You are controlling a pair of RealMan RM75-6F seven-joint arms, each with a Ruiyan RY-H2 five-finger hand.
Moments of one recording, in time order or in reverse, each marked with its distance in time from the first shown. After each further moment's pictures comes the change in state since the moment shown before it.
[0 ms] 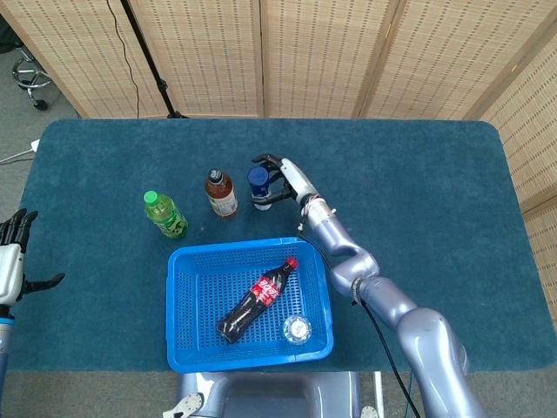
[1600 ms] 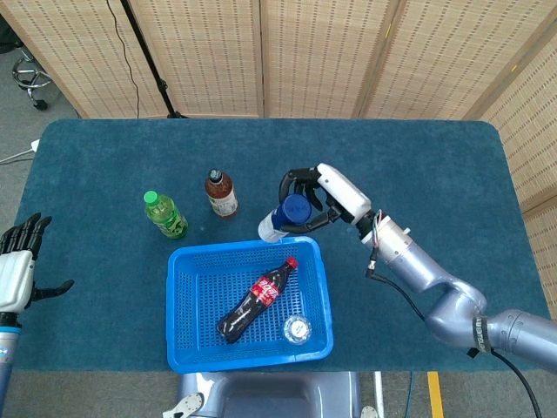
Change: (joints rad) left arm 0.015 0.000 0.038 -0.029 0.097 0.024 -0.003; right arm -0.339 0.792 -0.007 -1.183 -0.116 0.351 -0.250
